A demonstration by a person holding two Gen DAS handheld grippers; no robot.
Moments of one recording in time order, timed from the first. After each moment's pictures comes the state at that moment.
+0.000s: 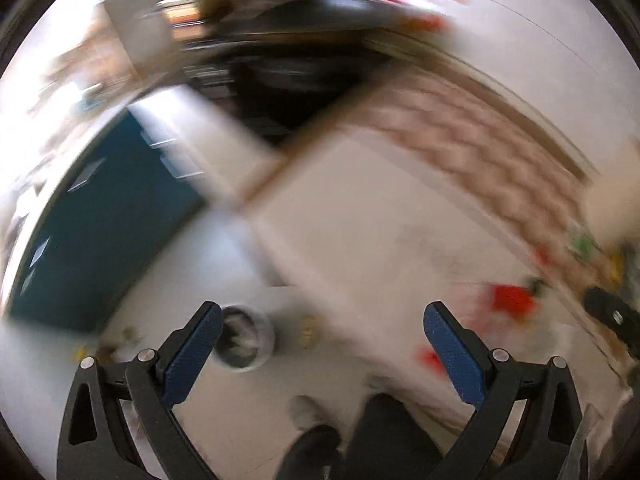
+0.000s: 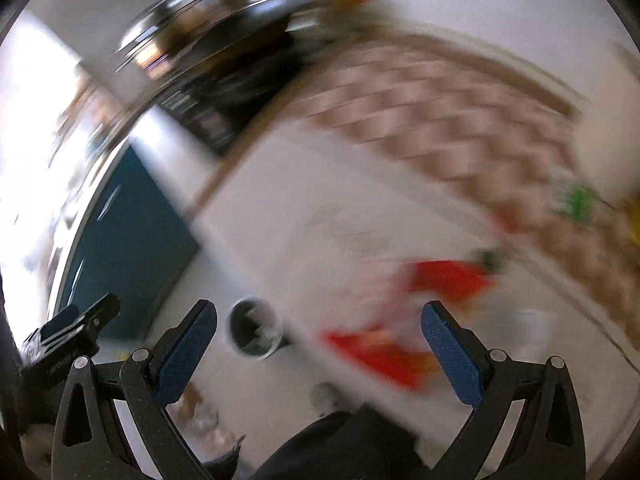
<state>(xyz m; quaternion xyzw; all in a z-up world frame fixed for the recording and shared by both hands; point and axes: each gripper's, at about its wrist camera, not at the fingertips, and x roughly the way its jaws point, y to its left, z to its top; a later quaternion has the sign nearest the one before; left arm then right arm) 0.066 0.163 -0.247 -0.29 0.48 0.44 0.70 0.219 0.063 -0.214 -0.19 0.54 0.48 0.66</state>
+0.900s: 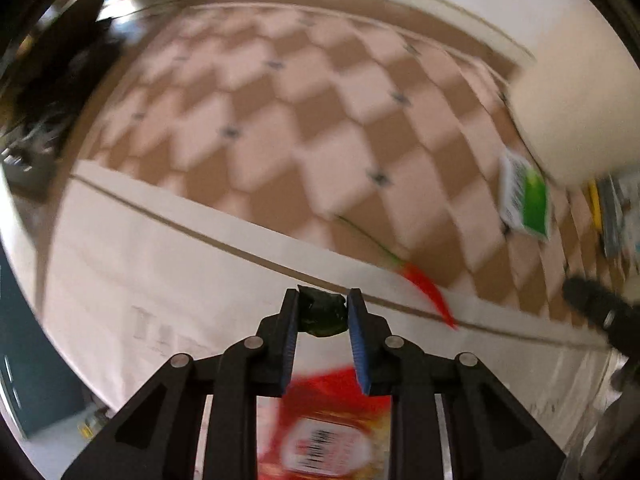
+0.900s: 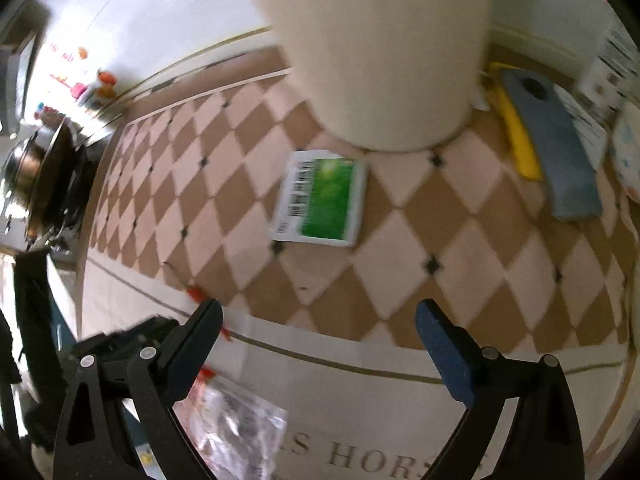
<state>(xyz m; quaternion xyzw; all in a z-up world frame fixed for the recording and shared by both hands) 0.310 0.178 -0.337 -0.27 0.58 0.30 0.71 0.465 -0.011 -0.315 -0.09 0.61 0.33 0.71</state>
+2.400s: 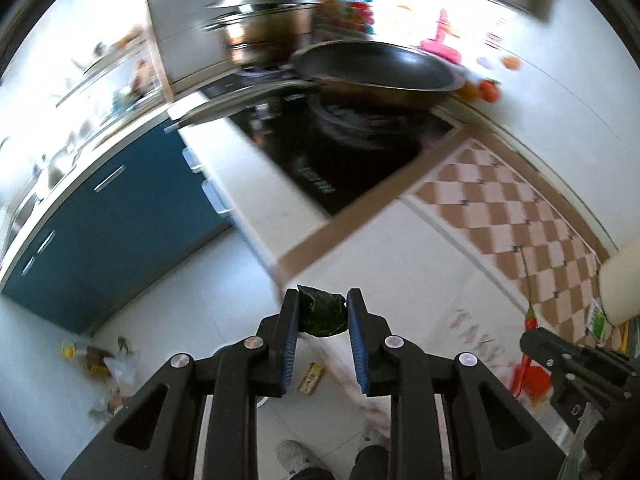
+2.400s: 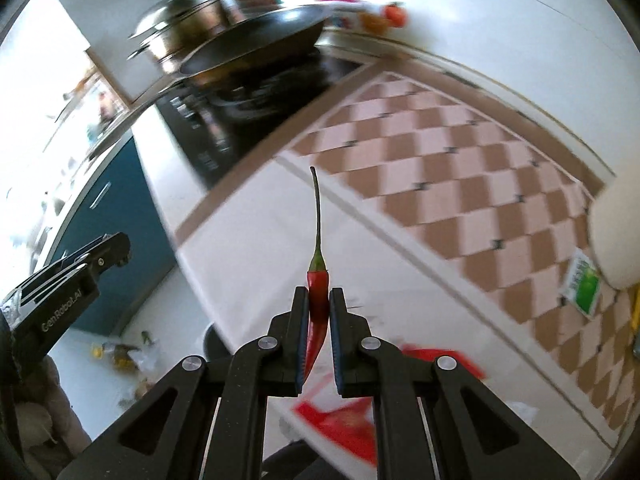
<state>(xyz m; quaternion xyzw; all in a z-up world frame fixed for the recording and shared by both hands) -0.017 0.223 -0.221 -0.30 0.38 0.55 0.68 0.182 0.149 -0.237 -0.25 0.48 0.55 0.64</state>
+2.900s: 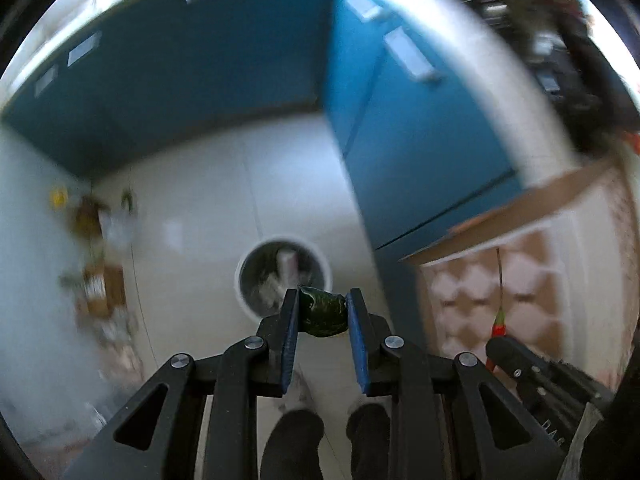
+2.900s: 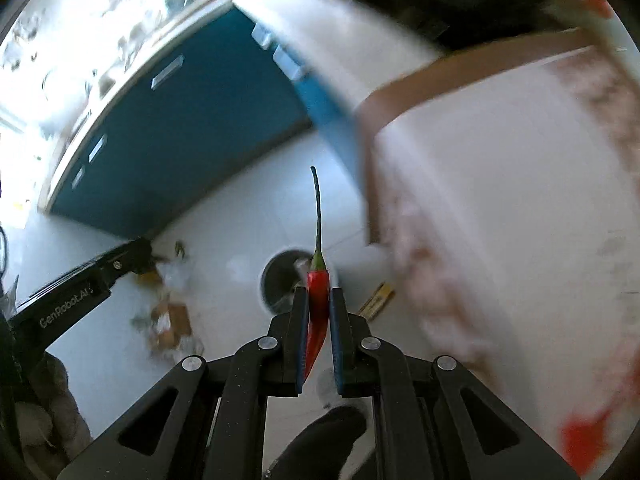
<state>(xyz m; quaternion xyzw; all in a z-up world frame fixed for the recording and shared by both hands) -0.272 0.248 -0.419 -0.52 0.36 0.56 0.53 -0.070 0.218 -0.388 -0.36 0.50 0.61 0.49</state>
